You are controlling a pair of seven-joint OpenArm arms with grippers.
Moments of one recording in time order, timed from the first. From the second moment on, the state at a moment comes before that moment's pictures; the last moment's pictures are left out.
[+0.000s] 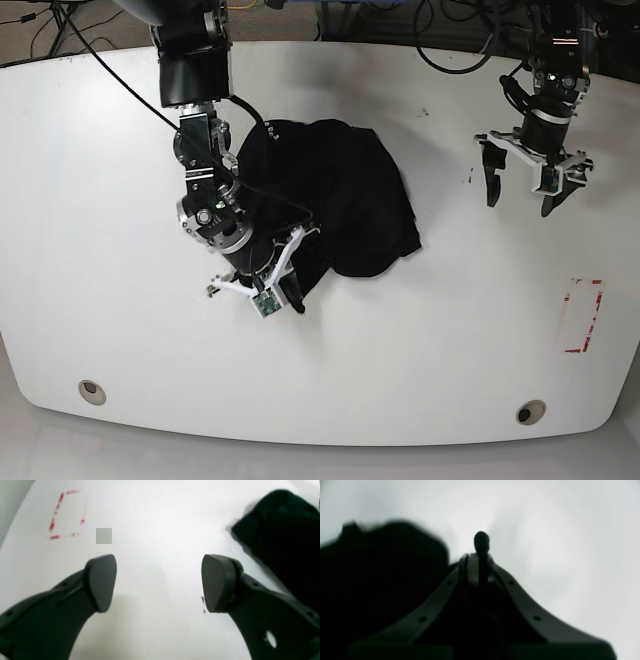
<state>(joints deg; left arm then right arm) 24.1 -15.5 -13.3 103.3 -8.5 -13.8 12.0 11.4 2.3 -5.3 84.4 0.6 25.6 -30.1</state>
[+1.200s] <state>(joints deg) 22.9 -15.5 -13.5 102.7 -8.5 -13.8 12.5 46.7 6.5 -6.7 107.5 0.9 25.8 -46.6</state>
